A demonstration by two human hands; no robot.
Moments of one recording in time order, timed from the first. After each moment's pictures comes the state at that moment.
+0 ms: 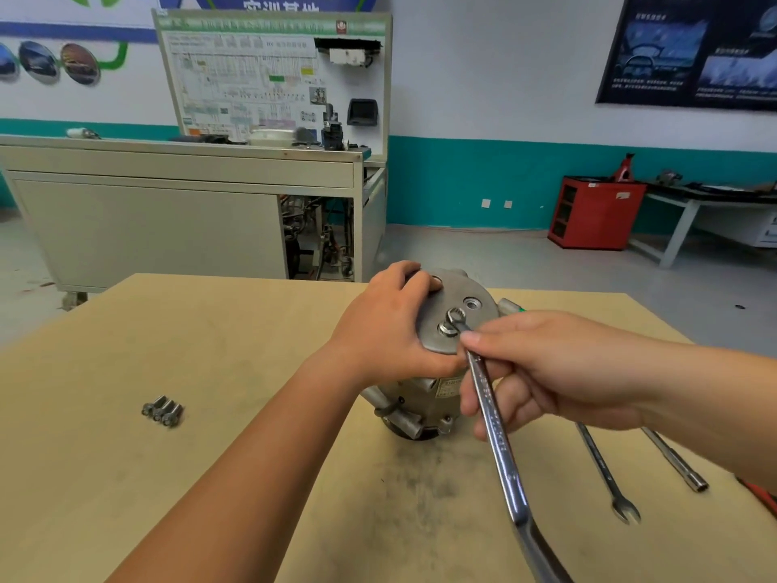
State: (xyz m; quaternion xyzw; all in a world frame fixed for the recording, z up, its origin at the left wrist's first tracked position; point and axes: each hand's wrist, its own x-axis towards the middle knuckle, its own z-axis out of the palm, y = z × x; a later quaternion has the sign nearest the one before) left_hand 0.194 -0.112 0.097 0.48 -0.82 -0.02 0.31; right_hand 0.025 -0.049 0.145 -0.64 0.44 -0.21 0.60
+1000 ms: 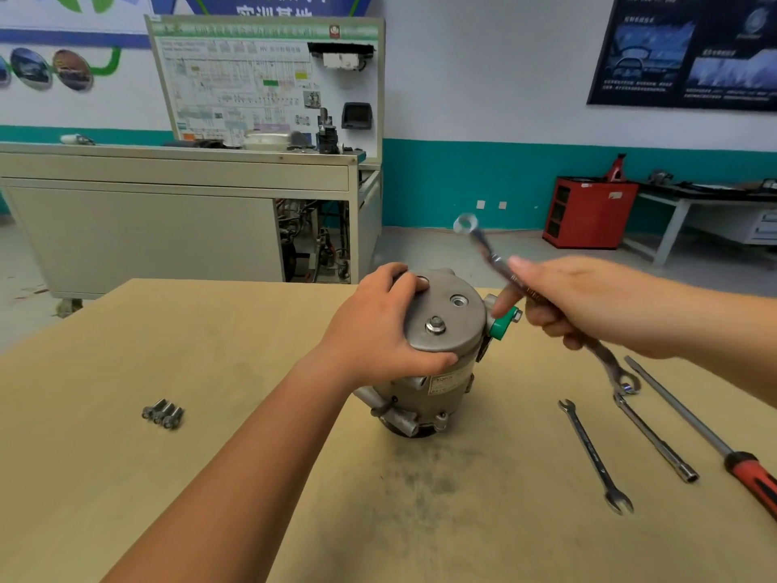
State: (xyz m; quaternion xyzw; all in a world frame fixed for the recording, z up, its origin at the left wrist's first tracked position) left_hand 0.203 -0.114 0.093 0.48 -0.83 0.00 0.29; right_hand -0.008 -0.071 0.171 -0.73 0.55 -0.22 0.33
